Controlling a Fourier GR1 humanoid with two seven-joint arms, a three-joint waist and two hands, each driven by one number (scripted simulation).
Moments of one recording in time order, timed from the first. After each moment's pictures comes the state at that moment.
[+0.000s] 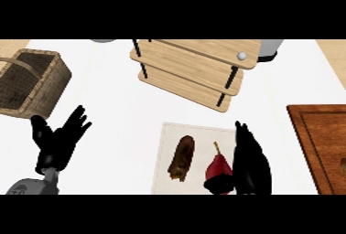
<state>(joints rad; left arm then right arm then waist) -0.07 0.40 -0.18 -1.33 0.41 0.19 0.18 -0.06 -0.13 0.57 -1.80 0.89 -0.06 1.19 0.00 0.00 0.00</state>
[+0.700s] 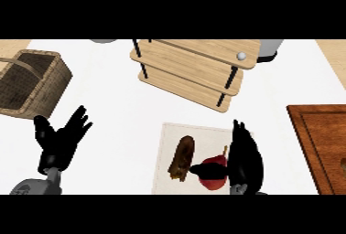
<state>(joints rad) -0.07 0.36 -0.15 -1.33 0.36 0.17 0.19 -0.04 -0.01 0.47 -1.67 0.99 -0.08 1.08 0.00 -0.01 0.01</state>
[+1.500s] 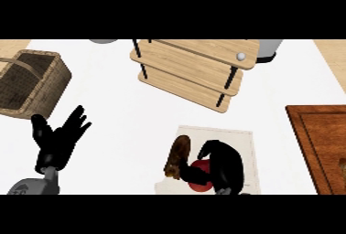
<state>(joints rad) -0.07 0.34 -0.09 -1.33 0.32 0.12 0.22 -0.07 -0.01 0.59 -1.57 0.94 -0.10 0.98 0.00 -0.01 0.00</state>
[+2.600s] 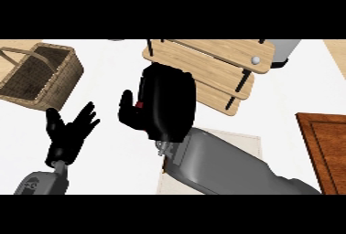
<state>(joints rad) -0.12 0.31 -0.12 -1.31 0.29 0.11 0.25 -0.94 -0.02 0.68 -1.45 0.93 -0.22 1.23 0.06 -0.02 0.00</state>
